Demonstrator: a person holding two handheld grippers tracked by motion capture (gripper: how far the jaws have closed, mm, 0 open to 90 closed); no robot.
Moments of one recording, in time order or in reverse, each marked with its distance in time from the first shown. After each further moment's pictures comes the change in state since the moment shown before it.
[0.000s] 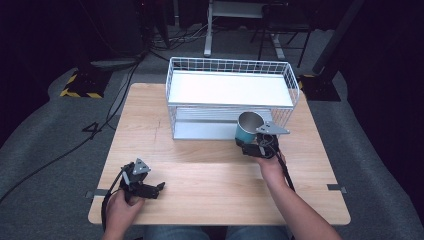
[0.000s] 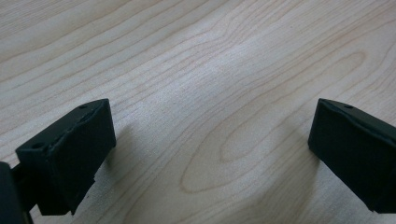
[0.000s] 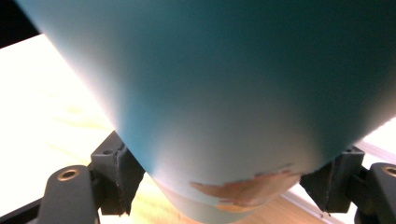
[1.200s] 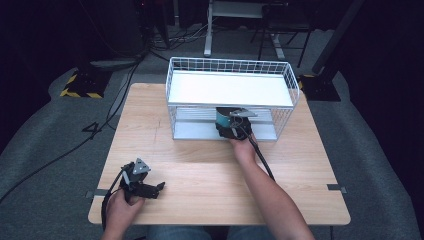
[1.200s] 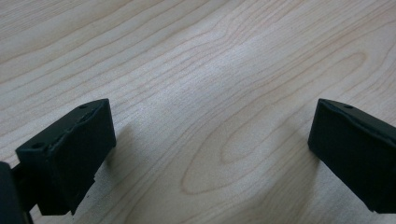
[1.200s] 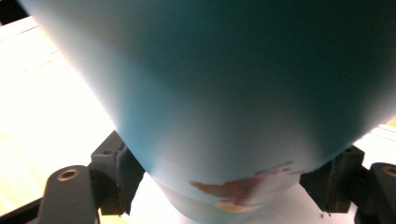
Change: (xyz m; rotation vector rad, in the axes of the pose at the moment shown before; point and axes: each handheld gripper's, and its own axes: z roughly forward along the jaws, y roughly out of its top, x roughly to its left) left arm 0.000 0.000 0.001 -0.003 -0.004 -0.005; right arm 0.002 0.021 0.109 0.016 -0.074 0.001
